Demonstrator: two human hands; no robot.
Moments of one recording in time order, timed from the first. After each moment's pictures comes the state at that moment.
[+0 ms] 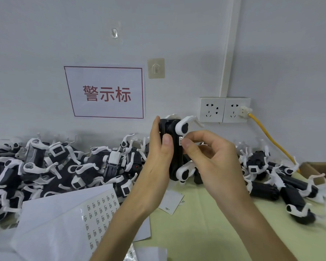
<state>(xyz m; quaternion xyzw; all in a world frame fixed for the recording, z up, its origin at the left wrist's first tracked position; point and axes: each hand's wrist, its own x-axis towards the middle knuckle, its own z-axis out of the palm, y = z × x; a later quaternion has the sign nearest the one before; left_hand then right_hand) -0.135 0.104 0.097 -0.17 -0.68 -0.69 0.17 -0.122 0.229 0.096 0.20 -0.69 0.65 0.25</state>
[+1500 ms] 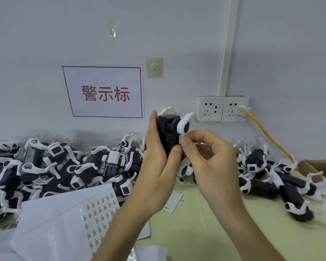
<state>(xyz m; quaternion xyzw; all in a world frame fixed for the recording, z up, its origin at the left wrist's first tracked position) -0.126 0.098 0.074 -0.22 -0.76 -0.56 0.25 -0.114 0.220 0.093 0.17 -0.67 0.66 0.29</state>
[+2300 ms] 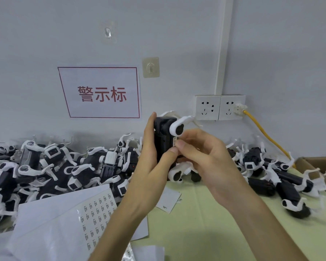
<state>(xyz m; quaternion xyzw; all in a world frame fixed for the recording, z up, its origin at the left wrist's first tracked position) -0.125 0.093 0.073 -0.26 -0.70 -0.62 0.23 -0.128 0.241 0.096 0.20 -0.62 0.76 0.06</state>
